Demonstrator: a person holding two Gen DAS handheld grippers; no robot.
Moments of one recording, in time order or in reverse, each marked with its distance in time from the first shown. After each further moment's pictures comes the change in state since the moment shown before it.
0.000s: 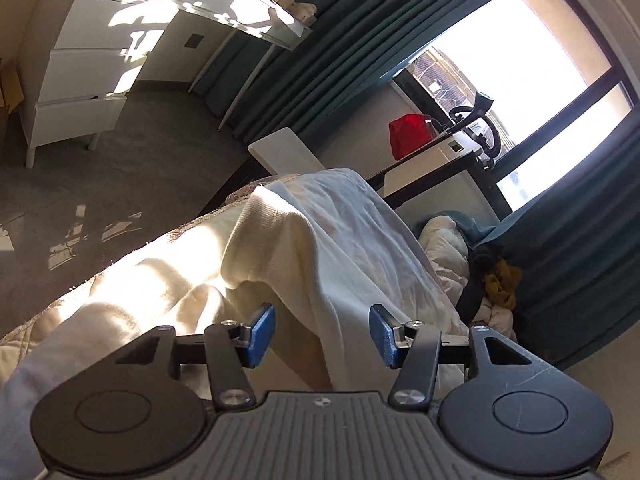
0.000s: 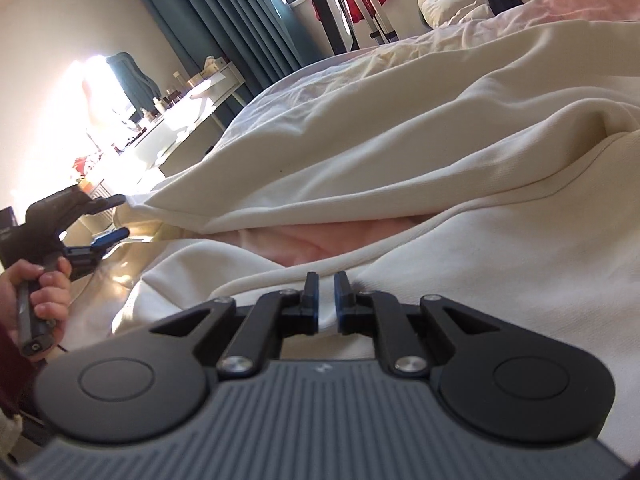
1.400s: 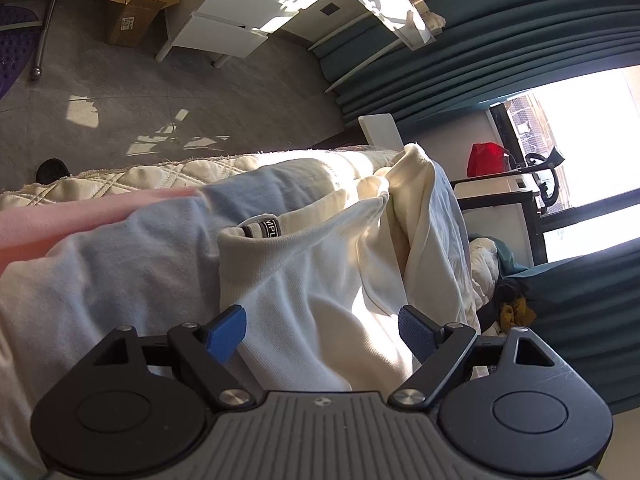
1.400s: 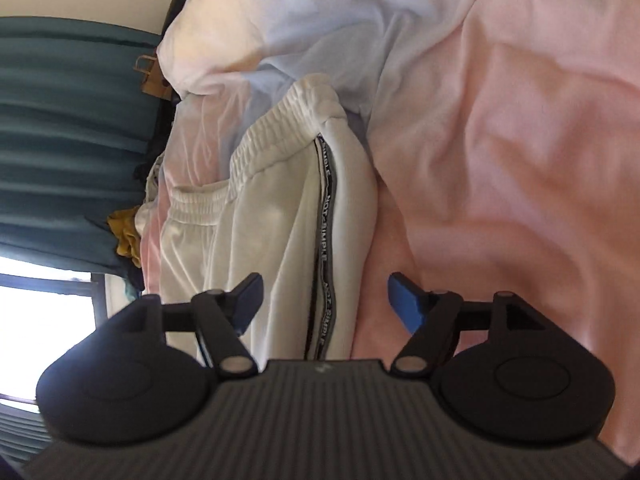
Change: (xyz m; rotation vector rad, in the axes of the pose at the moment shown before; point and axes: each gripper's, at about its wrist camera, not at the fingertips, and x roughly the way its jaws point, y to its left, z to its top) left arm -0.164 0.069 -0.085 -0.367 0.071 0.143; right arm -0.261 -0.322 -0.087 1.313 -0.615 -0.425
